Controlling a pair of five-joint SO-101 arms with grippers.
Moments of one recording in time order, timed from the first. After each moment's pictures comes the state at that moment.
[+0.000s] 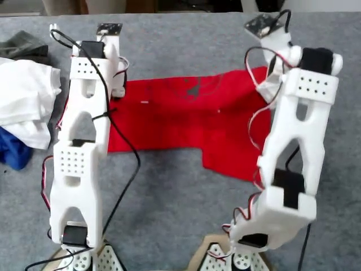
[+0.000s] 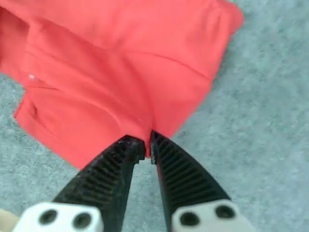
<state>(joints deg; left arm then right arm) 1.2 45.9 -58.1 100.2 -7.8 10.3 9.0 -21.0 91.7 39.0</state>
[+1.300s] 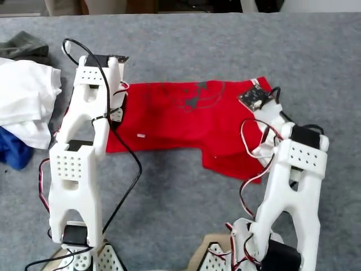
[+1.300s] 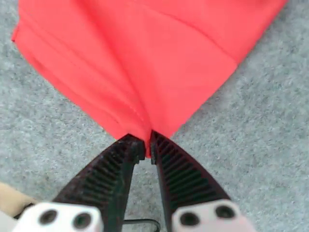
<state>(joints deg) 0.6 42.5 -36.7 98.8 -13.8 17.3 -27.9 42.4 67.7 47.0</state>
